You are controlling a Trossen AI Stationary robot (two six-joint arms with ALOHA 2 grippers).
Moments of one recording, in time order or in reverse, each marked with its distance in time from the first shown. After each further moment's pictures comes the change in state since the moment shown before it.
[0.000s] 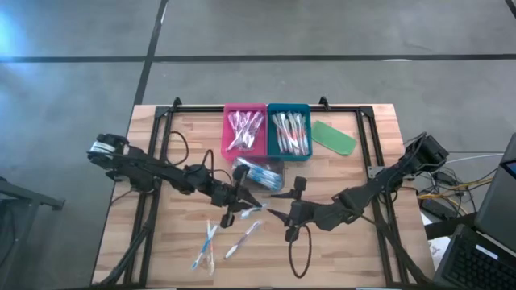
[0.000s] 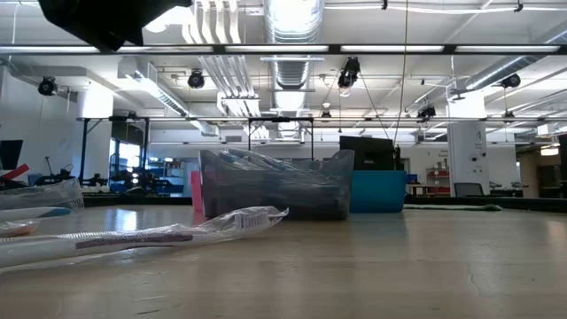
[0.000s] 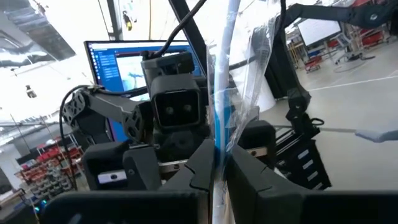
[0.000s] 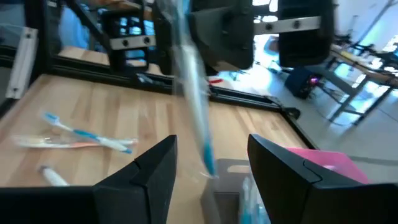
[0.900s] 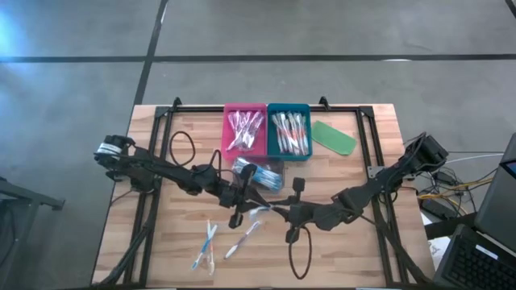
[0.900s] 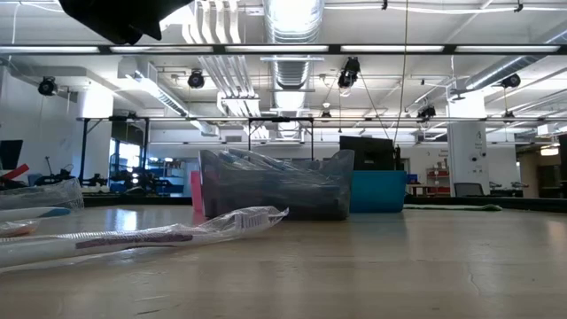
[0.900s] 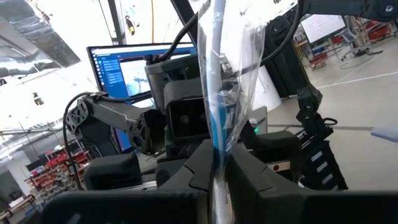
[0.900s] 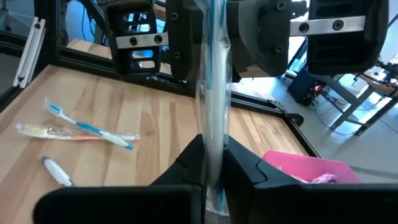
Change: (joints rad) left arm 0.004 0.077 0.108 -0.021 0.002 0.045; right arm -0.014 0.001 0.003 -0.002 -0.043 -0.049
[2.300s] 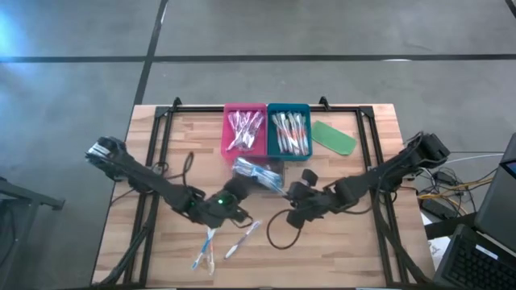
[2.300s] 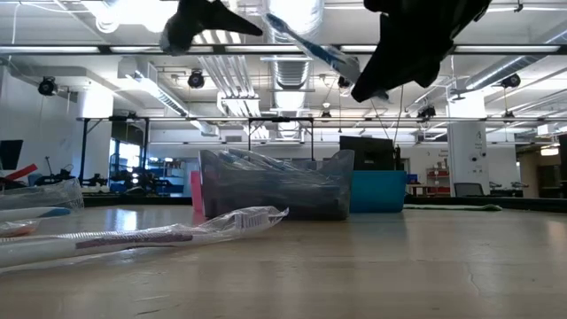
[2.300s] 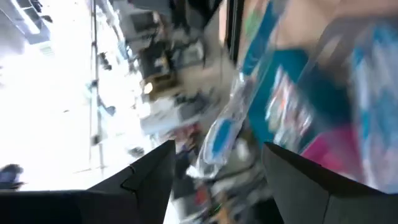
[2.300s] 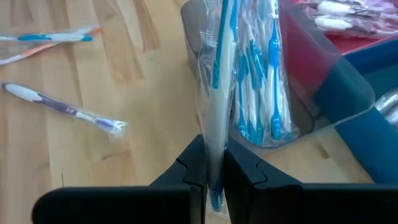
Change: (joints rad) left arm -0.274 -0.082 0.246 -1.010 -1.327 0.912; right arm -0.104 -0.033 0.000 -0.626 -0.182 0.727
